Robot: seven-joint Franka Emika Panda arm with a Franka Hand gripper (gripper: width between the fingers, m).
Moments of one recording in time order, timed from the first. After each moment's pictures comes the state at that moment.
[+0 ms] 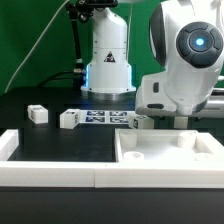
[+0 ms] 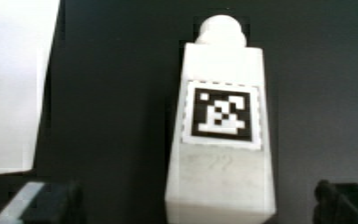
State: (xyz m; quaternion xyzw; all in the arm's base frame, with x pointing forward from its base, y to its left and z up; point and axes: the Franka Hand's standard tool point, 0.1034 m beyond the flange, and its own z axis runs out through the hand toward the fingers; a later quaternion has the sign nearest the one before) arm 0.384 0.142 0.013 -0.90 0.07 0.43 0.05
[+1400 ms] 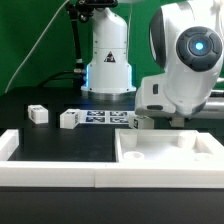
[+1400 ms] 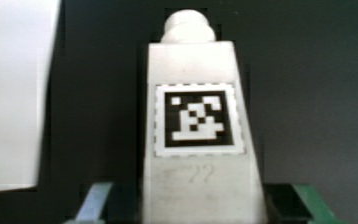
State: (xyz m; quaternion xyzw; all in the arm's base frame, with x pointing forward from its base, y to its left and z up) arm 0.384 0.134 0.028 -0.90 0.07 0.43 0.05
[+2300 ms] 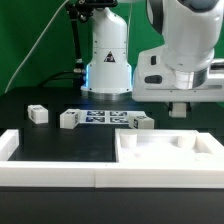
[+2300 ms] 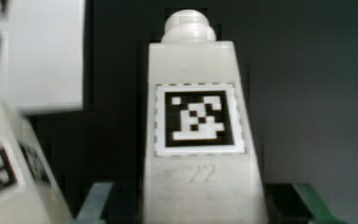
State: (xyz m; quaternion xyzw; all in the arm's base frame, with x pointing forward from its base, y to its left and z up) arm 0.422 0.125 0.049 -0.95 0.07 0.29 0.06
